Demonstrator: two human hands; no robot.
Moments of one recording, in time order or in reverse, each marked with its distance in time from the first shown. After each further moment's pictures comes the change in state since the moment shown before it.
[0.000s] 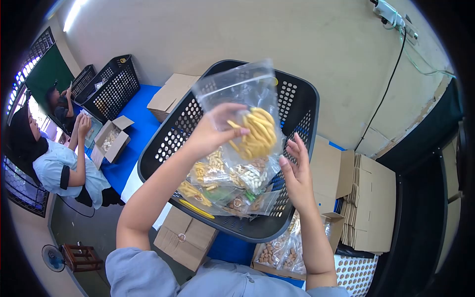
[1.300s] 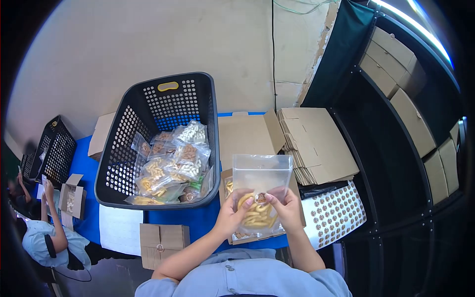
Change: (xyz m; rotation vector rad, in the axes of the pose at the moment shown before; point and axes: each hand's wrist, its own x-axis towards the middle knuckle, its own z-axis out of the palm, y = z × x) left_hand -0.192 -0.035 0.235 -0.482 -0.285 -0.214; right_hand -0.237 -0.015 -0.089 0.298 0.351 0.300
